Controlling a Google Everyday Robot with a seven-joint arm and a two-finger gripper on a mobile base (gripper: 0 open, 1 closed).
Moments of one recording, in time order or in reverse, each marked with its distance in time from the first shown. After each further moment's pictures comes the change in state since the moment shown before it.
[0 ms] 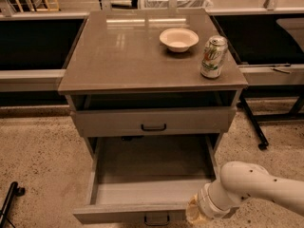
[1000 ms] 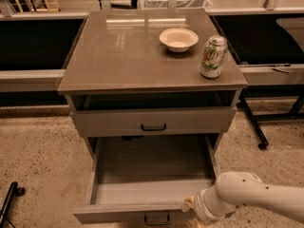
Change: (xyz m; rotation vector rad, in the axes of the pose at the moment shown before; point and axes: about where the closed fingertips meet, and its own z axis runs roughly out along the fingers) arm 0.009 -0.002 0.031 0.047 0.016 -0.030
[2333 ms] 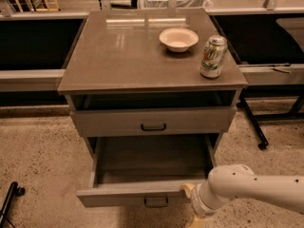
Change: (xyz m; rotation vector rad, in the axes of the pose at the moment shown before) arm 0.006 -0.014 0.009 -0.023 0.065 0.020
